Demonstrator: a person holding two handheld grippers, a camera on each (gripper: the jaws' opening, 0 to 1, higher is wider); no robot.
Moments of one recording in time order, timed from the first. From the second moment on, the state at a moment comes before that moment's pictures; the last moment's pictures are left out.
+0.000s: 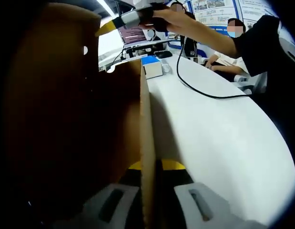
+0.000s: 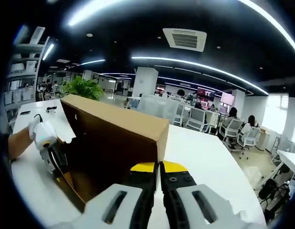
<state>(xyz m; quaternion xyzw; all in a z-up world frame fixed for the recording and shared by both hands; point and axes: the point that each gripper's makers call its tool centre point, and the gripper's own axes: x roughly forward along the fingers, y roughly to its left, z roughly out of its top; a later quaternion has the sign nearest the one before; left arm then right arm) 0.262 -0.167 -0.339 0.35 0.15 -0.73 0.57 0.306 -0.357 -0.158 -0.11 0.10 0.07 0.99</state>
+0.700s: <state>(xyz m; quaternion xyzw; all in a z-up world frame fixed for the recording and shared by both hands) 0.260 -0.165 -0.337 0.35 0.15 -0.72 0.58 0.293 -0.354 -0.163 -0.09 0.06 0.08 0.99</state>
